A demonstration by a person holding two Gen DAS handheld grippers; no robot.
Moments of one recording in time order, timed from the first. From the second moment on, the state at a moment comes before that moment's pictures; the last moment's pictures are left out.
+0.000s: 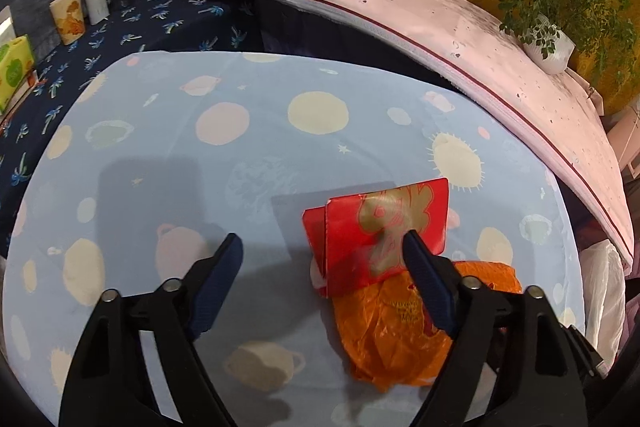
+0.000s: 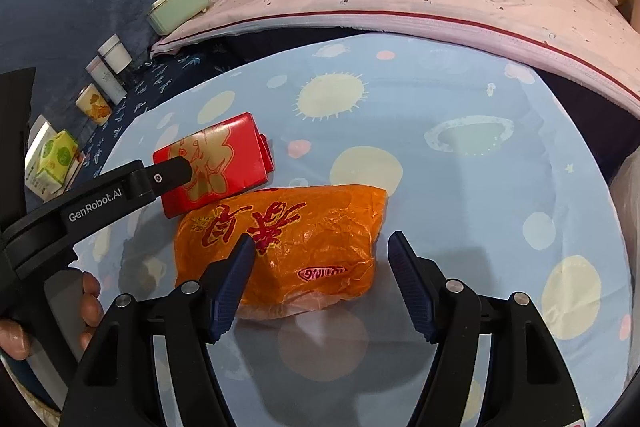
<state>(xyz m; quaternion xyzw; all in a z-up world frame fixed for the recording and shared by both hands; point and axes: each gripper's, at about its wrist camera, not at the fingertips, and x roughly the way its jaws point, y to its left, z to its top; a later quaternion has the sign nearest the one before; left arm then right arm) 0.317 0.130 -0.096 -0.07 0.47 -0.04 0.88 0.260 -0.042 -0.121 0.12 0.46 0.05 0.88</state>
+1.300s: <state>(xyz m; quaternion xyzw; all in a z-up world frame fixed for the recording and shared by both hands) 0.219 0.034 -0.018 -0.06 0.43 -0.13 0.89 0.167 -0.119 -0.022 0.10 0.35 0.01 0.93</state>
